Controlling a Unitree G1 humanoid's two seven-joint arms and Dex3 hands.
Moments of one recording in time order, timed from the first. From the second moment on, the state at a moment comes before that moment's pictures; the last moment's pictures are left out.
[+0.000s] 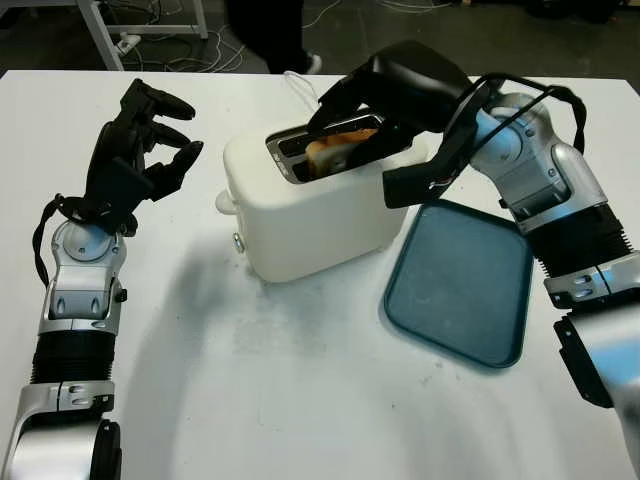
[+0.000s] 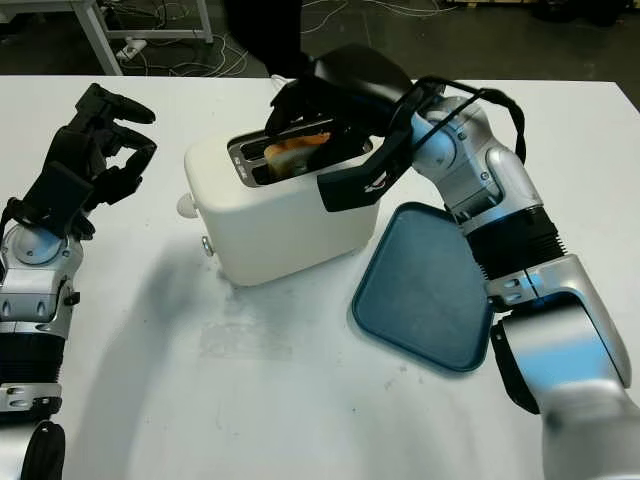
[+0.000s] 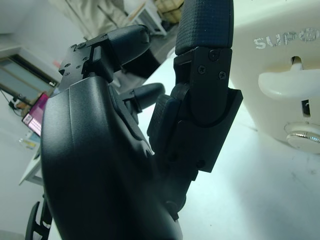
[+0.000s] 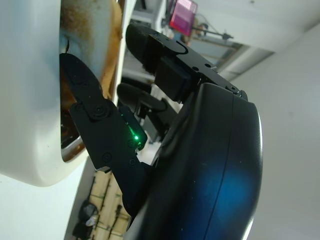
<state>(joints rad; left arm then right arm) -0.48 0.38 0.16 0.25 -0.01 -0.16 -0.20 -1.01 -0.50 0.34 0.48 -0.57 -0.45 0.29</state>
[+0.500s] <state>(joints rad) -0.48 0.38 0.16 0.27 -0.01 -0.18 -0.20 -1.02 -0.50 0.34 0.52 -0.59 -0.48 0.29</state>
